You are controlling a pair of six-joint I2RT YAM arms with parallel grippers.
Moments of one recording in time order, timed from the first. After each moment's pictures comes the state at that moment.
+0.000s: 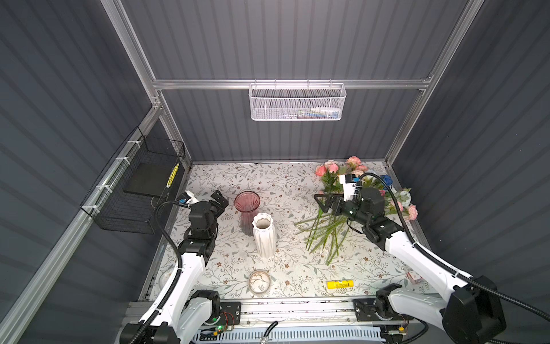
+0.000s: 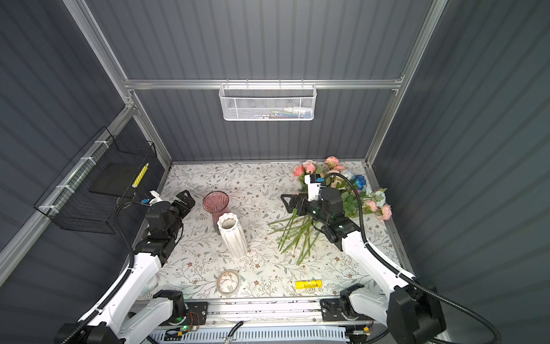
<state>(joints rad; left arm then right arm) -0.11 0.92 0.60 0.03 -0.25 -0.76 0.43 1.14 0.76 0.11 -0.37 0.46</state>
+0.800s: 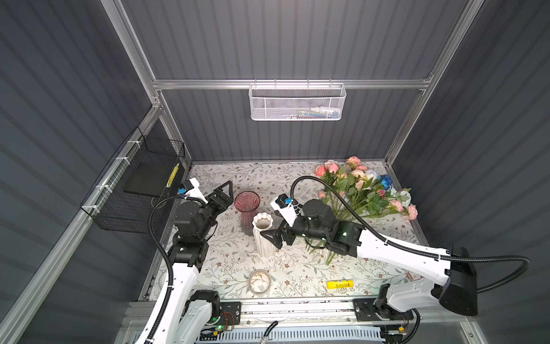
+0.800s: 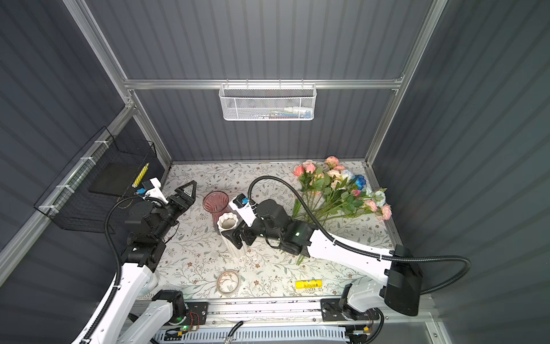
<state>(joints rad) -0.10 0.83 0.72 0.04 0.22 -0.78 1.05 1.40 1.12 -0.07 -0.11 0.12</state>
